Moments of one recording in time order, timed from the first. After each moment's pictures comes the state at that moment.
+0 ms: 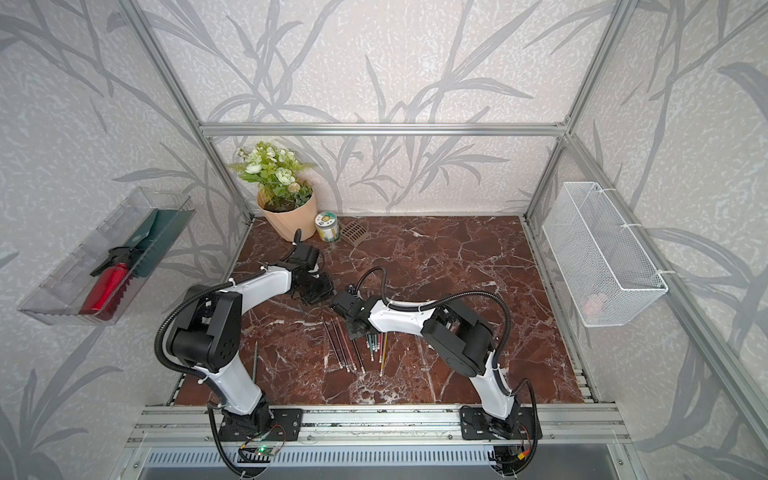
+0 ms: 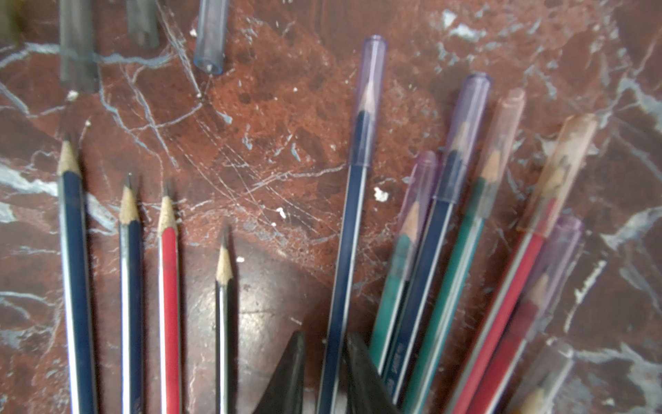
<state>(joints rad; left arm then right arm) -0.23 1.74 1.06 -0.50 0.20 -0.70 1.03 2.07 1.40 -0.50 0.23 0.57</state>
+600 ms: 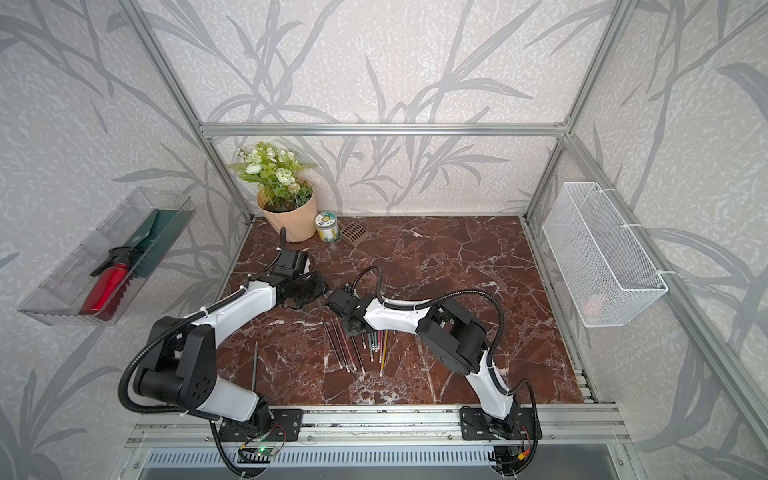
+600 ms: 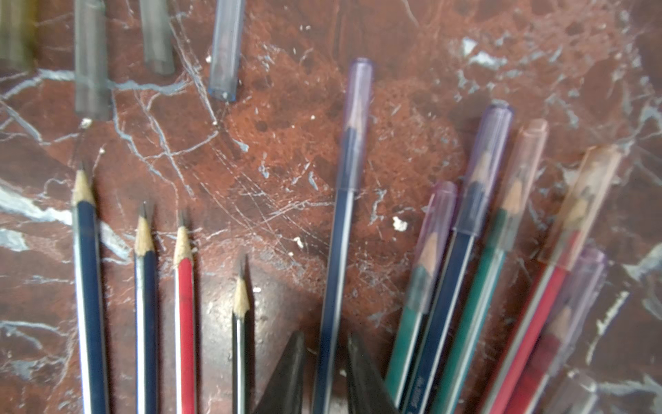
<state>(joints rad) -0.23 1.47 0.89 -0.37 0.16 -0.72 1.03 2.11 1.46 -0.52 0.23 0.57</state>
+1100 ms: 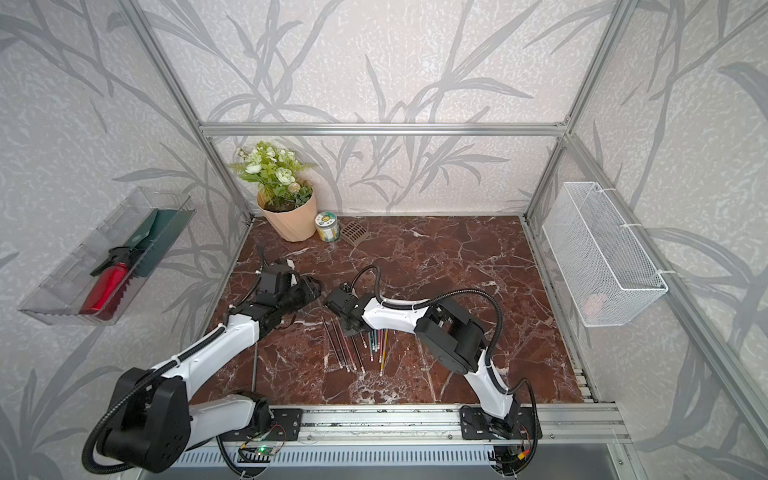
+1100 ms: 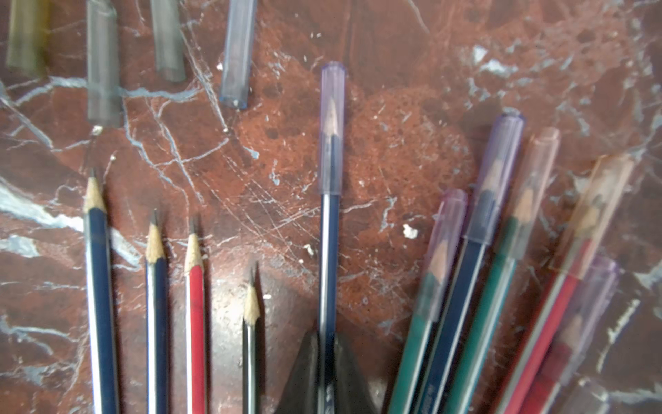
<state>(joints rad) -0.21 1.20 0.64 -0.11 0.07 -0.75 1.03 2.12 1.48 -0.53 0.23 0.57</state>
